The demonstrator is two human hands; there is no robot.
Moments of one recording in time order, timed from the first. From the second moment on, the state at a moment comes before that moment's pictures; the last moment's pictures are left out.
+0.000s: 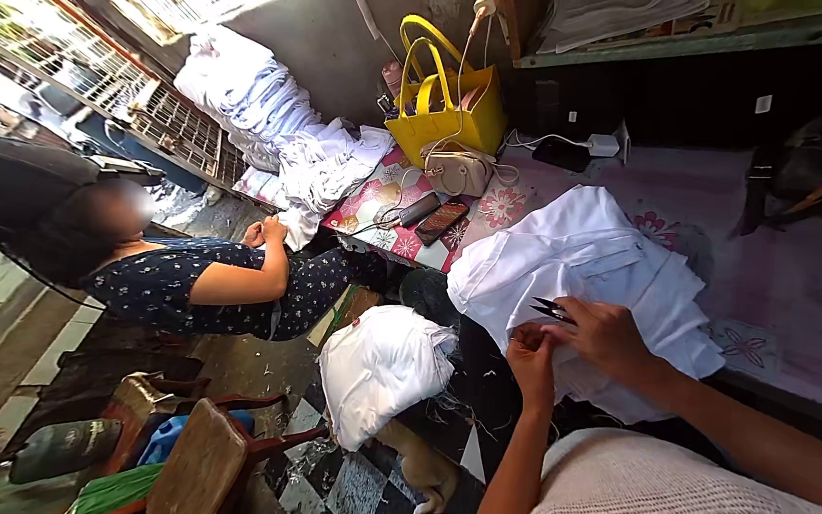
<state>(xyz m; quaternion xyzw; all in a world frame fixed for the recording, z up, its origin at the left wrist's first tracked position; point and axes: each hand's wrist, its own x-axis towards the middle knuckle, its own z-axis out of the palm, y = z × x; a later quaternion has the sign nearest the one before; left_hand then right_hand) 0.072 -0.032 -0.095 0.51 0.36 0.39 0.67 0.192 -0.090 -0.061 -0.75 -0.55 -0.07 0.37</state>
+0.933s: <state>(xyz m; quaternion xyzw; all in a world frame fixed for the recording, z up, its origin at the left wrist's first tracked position) 0.082 -0.006 -0.064 0.54 0.27 0.39 0.70 0.228 -0.089 -0.035 -0.62 -0.29 0.49 0.54</state>
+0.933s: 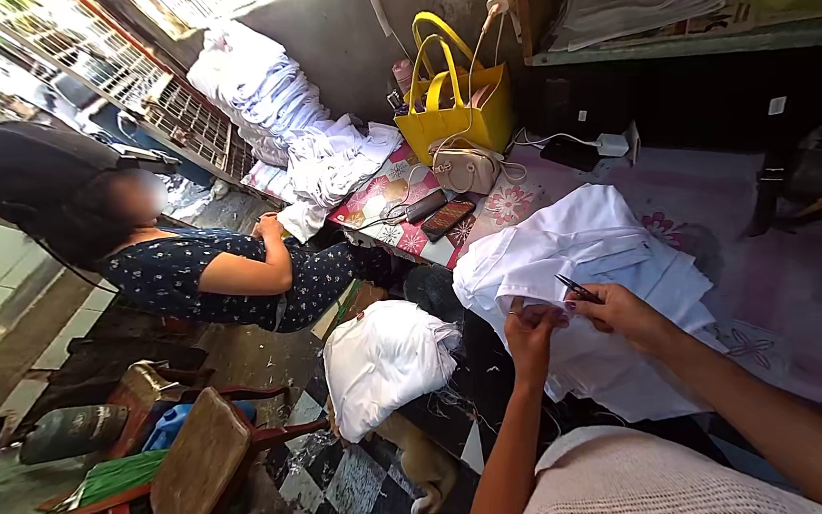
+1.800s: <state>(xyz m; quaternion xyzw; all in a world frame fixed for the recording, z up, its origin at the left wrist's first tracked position) 0.056 -0.002 -0.054 0.65 0.31 0.21 0.66 0.225 -0.123 -0.023 -0.63 -0.26 0.51 0.52</state>
